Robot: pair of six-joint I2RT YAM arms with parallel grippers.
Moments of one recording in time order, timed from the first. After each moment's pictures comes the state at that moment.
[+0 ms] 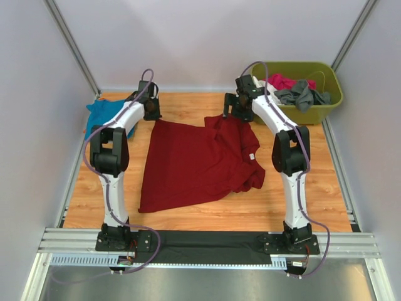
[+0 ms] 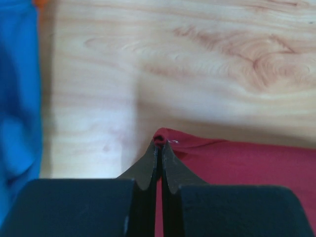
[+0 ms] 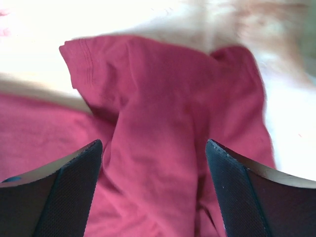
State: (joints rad) left arm -0.15 2.19 1.80 -0.50 -0.04 -0.23; right arm 0.30 2.25 2.07 -0.82 -0.04 0.40
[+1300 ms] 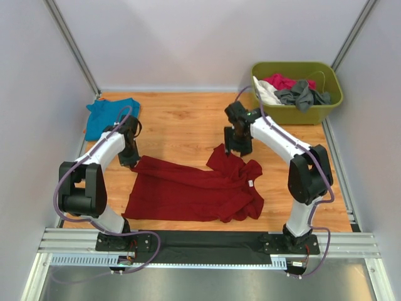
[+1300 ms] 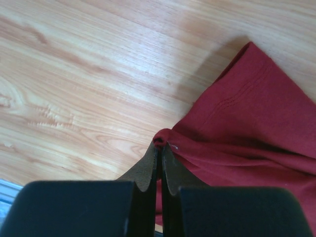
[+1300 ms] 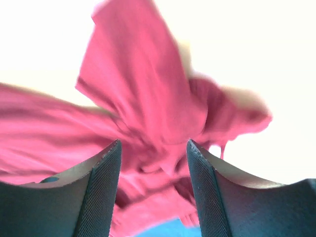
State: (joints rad) left arm -0.09 1.58 1.08 -0.85 -0.23 -0.38; right arm 0.52 1.83 1.52 -1.00 0.03 0.49
